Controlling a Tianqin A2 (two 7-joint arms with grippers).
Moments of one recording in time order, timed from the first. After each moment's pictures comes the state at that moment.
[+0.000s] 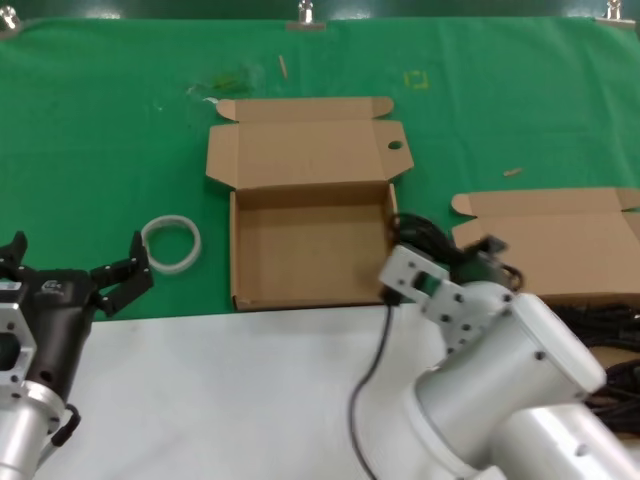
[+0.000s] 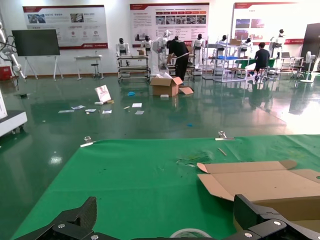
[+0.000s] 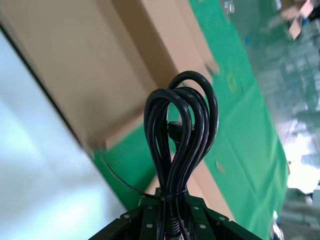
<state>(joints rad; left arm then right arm) 0.00 -0.30 1.60 -1.60 -1.80 0.00 0.00 0.44 0.13 -2.14 1.61 2.73 1.22 -1.90</state>
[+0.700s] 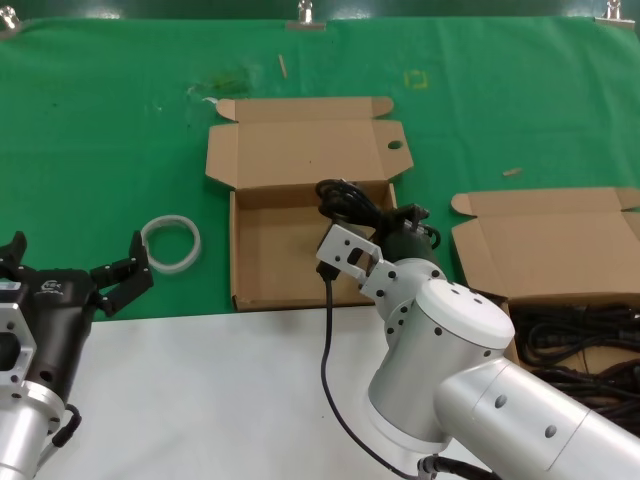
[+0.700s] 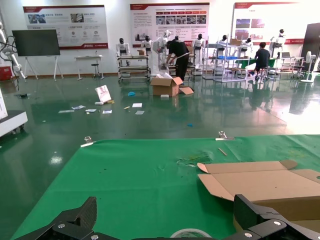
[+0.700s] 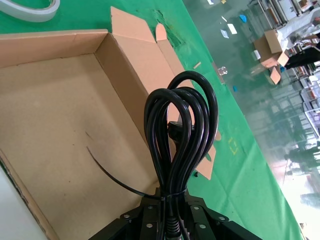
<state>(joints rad) 0.00 -0.30 1.60 -1.60 -1.80 0.00 0.00 0.68 0.14 -2.49 1.25 2.75 0.93 -1.48</state>
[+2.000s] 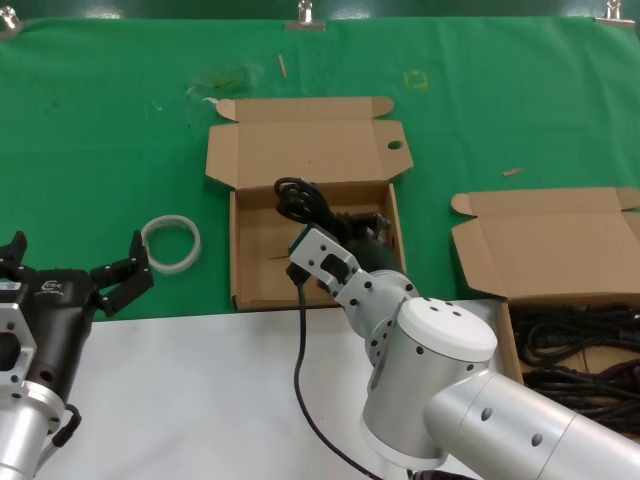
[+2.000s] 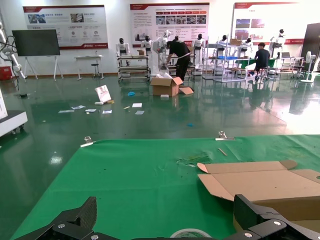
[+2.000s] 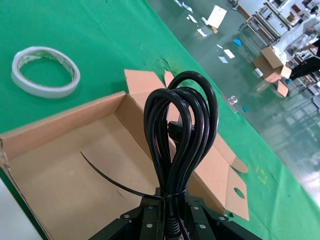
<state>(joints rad) 0.00 -0.30 1.60 -1.60 -1.80 0.00 0.00 0.71 0.14 -2.59 1.19 2.75 0.75 -1.21</state>
